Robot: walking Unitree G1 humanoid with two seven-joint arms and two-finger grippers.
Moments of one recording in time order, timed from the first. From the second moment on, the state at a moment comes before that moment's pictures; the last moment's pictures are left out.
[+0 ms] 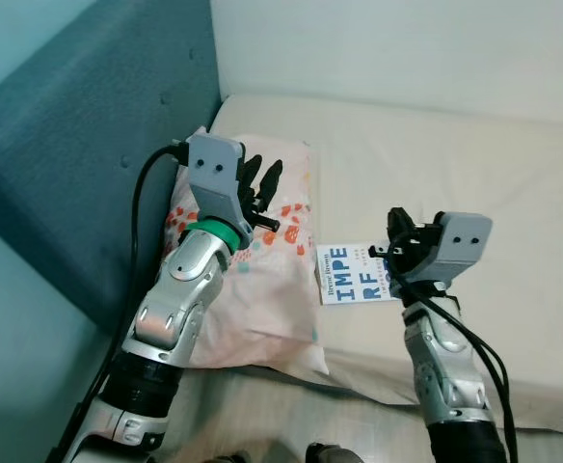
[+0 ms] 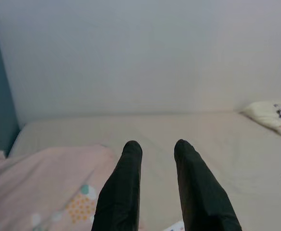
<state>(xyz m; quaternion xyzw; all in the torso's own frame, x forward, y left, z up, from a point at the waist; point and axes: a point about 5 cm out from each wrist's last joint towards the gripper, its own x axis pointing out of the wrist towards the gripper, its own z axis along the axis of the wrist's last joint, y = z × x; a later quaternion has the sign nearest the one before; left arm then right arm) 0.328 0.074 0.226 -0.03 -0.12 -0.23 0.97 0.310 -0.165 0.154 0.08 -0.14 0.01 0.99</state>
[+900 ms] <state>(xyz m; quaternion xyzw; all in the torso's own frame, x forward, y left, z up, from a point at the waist) 0.329 0.083 0.215 -0.02 -0.11 -0.22 0.97 0.313 -0.156 0.156 0.08 -0.15 0.03 0.99</state>
